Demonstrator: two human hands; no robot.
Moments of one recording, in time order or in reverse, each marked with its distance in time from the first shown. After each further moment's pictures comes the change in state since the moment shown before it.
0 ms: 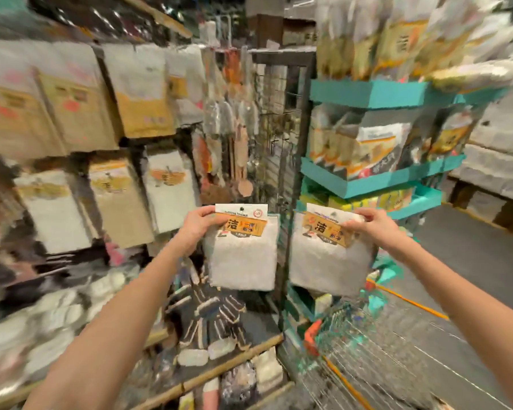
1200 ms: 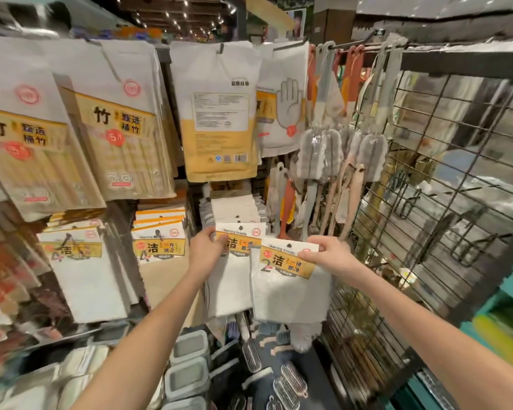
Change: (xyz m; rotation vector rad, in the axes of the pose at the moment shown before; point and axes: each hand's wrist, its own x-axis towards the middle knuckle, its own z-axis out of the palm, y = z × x) left_hand 0.282 -0.070 -0.234 0.439 0.554 -0.015; right_hand 0.300 -0.161 0.309 0.057 -0.420 -0.130
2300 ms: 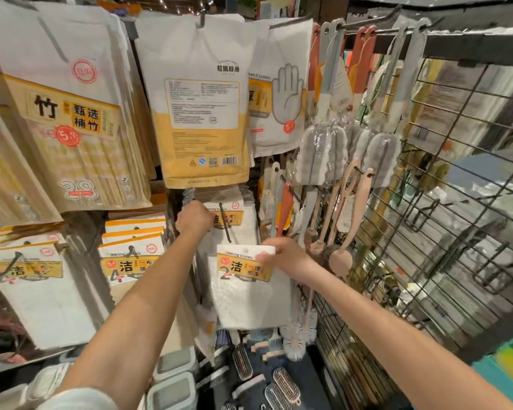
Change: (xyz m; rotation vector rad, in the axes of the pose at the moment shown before) left_hand 0.131 0.021 0.024 0.494 -0.005 -0.199; right_hand 0.089 -0.006 0.053 0.003 -0.169 -0.085
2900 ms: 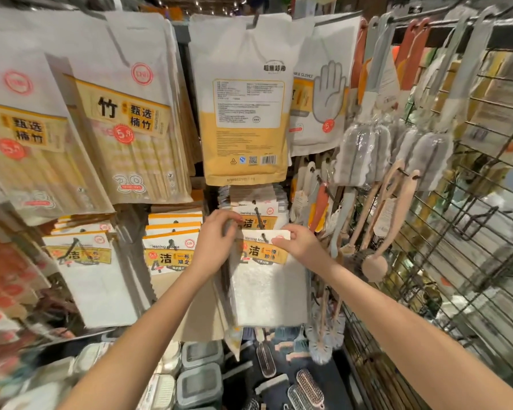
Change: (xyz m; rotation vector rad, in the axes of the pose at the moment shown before) left_hand -0.074 -0.057 -0.031 -0.365 0.075 0.573; right_hand 0.041 -0.007 0.024 0.075 0.125 -0.113
